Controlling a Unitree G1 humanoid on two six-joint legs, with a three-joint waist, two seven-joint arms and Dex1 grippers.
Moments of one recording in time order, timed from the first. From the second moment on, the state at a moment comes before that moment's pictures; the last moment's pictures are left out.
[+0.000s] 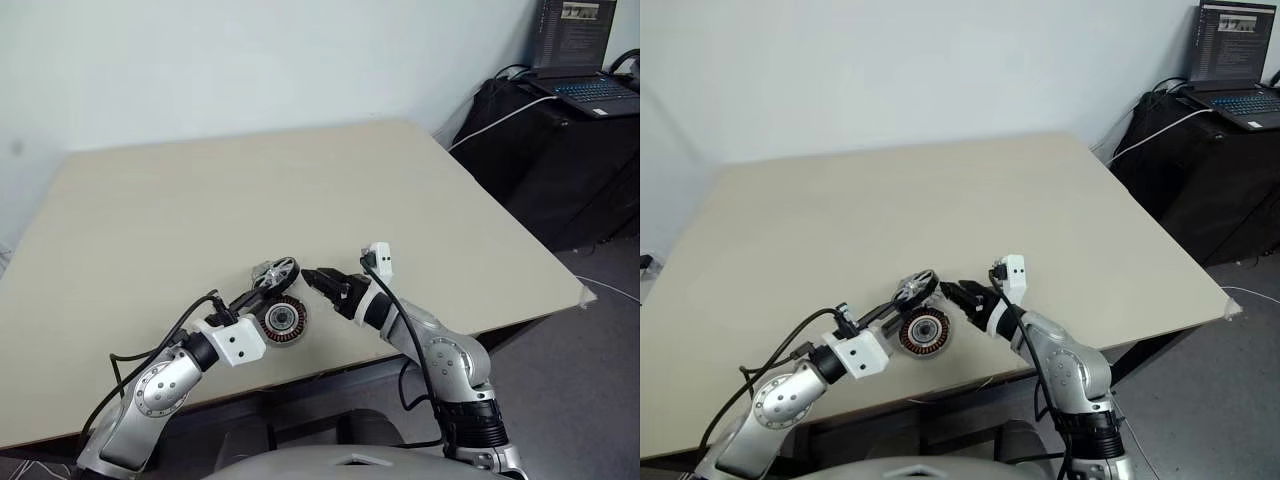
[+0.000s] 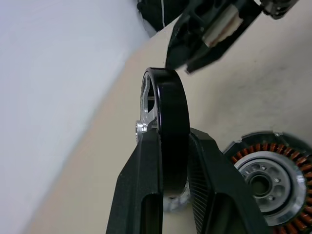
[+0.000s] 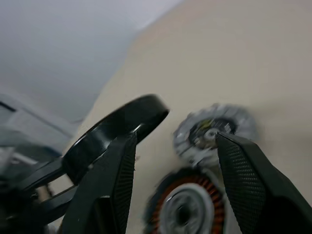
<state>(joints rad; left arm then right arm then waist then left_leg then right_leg) 0.26 0.55 -0.18 -0.31 0.38 -0.32 -0.37 -0.08 -0.04 0.01 -0.24 0.77 0.91 0.31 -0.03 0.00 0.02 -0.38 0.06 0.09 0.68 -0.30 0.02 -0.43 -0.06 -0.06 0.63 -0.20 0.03</state>
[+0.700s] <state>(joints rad) 0.26 0.60 -0.19 -0.24 0.47 -0.38 -0.35 -0.10 0.06 -0.18 -0.16 1.12 1.22 0.08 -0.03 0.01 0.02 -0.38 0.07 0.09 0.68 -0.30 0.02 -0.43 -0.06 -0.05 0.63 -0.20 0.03</state>
